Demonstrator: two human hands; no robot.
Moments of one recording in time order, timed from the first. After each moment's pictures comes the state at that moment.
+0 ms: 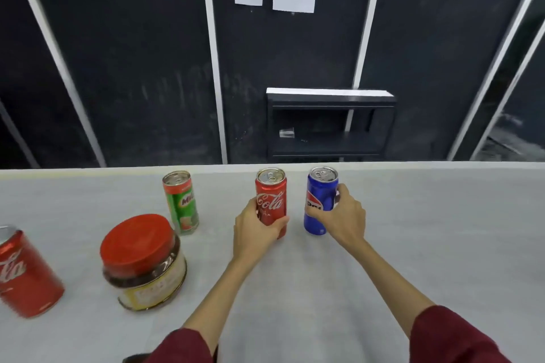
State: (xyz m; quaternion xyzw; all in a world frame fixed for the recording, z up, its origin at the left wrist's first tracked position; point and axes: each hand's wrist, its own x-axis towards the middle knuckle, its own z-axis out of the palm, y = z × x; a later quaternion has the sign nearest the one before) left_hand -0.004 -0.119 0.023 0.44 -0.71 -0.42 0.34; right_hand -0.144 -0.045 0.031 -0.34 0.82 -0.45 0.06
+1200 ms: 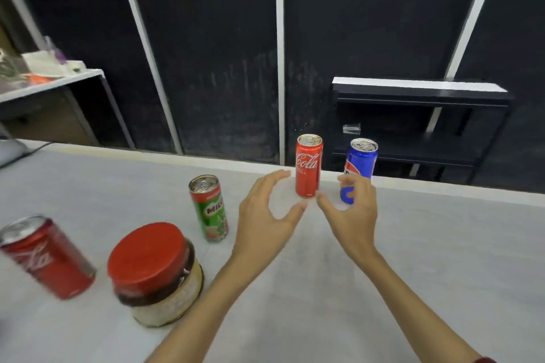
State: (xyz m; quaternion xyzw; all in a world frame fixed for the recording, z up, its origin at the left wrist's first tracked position) left_hand -0.023 -0.161 0.081 0.42 -0.75 -0.29 0.43; right_hand -0.172 -0.153 0.029 -0.43 0.66 -0.62 0.01
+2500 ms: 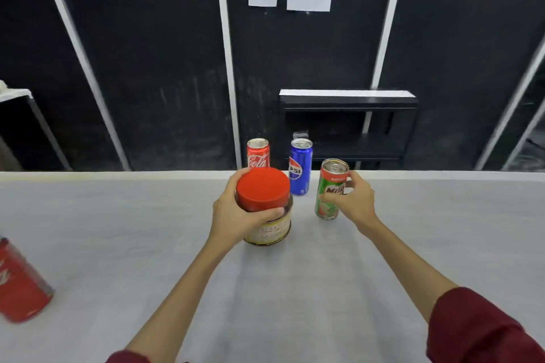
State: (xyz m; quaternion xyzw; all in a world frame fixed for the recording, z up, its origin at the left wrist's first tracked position) left_hand -0.009 -0.156 0.060 0.36 -0.73 -0.41 0.41; right_hand -0.222 -0.083 0.053 -0.33 0.76 -0.54 0.14
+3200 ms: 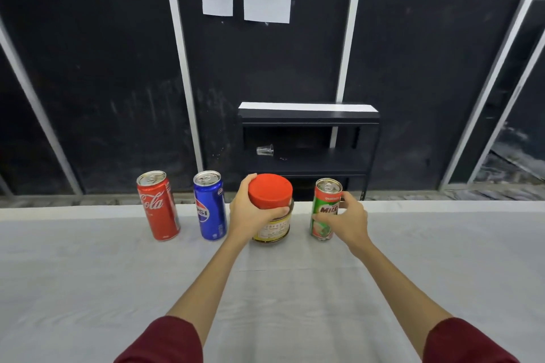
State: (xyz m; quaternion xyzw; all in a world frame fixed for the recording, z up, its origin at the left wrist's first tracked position) left_hand -0.289 -0.183 0.035 0.36 -0.73 -0.43 0.39; right_hand -0.441 -0.069 0.032 -0.29 0.79 -0.53 0.12
